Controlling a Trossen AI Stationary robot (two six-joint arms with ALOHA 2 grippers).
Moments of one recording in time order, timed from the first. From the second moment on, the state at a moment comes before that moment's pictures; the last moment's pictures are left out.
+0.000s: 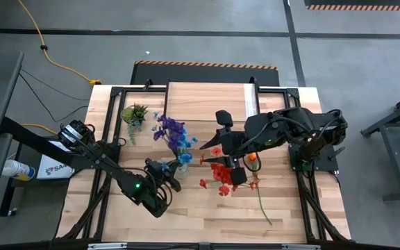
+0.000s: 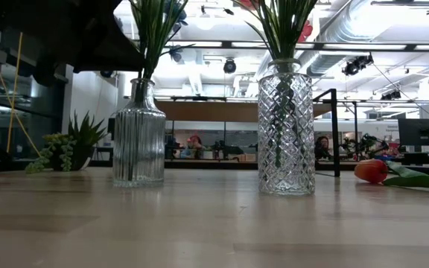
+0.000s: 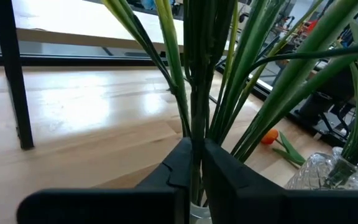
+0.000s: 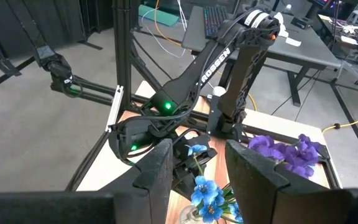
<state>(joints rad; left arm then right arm) -0.67 1.68 0.93 -0.42 -1.38 -1.52 0.32 1.76 2.29 -0.92 0.14 -0.09</state>
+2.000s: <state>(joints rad) -0.75 1.67 0.93 -0.45 -1.39 -1.52 0.32 1.76 2.29 -0.95 0.14 -0.07</state>
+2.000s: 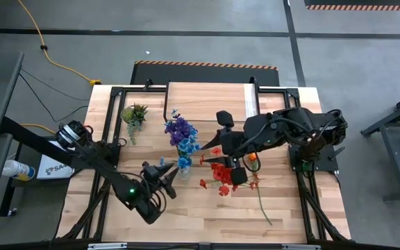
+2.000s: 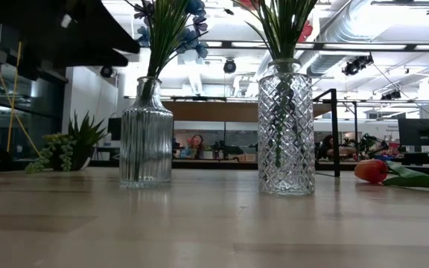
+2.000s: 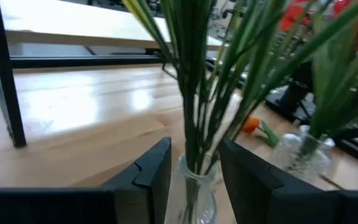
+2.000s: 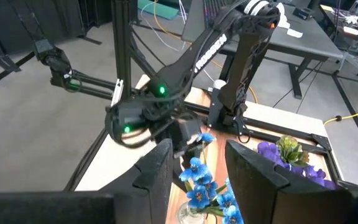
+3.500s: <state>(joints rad) -1.00 1.51 0.93 -0.46 -1.23 -1.58 0.57 1.37 2.31 -1.57 0.12 0.71</state>
